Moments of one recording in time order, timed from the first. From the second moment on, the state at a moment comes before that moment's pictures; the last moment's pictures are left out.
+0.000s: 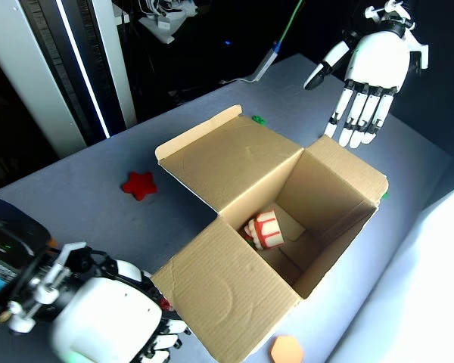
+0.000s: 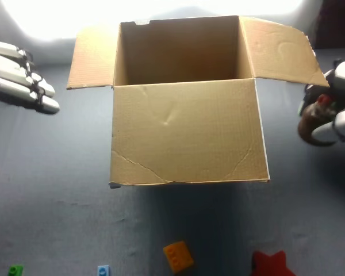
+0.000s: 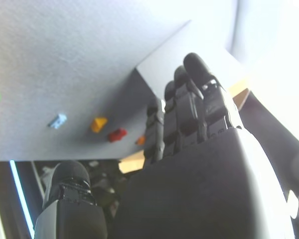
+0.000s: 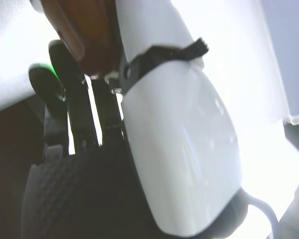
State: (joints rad) left arm 0.13 -0.89 1.67 1.94 -1.05 -0.43; right arm -0.33 -0.99 1.23 0.78 0.23 -1.17
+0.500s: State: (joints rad) left arm 0.24 -0.92 1.68 1.81 -1.00 -0.36; right arm -0.25 -0.79 1.19 0.78 0.20 -1.17
